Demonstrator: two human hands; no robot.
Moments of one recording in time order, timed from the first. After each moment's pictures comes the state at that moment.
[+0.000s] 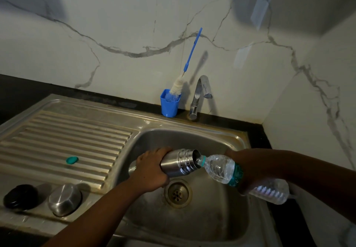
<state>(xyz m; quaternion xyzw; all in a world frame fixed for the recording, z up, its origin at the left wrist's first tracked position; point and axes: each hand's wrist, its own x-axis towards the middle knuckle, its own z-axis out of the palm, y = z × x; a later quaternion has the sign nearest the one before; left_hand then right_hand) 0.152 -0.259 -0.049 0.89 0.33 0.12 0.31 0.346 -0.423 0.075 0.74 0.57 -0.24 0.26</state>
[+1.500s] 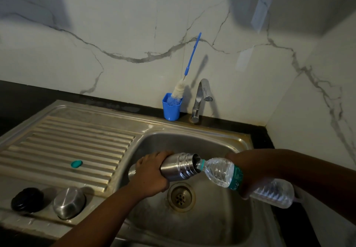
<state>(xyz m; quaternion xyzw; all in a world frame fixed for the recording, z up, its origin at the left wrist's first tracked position) 0.146 -0.260 -0.052 0.89 0.34 0.11 0.28 0.339 -0.417 0.082 0.72 0.59 -0.22 0.30</state>
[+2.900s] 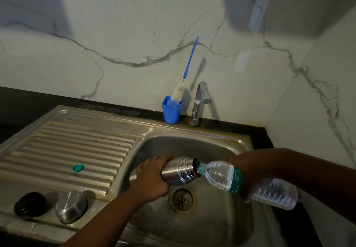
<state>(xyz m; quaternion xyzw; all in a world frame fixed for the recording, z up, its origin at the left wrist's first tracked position) 0.144 -0.265 -0.049 0.89 0.34 0.10 0.29 0.324 -0.421 0.096 0.73 0.56 -0.24 0.31</state>
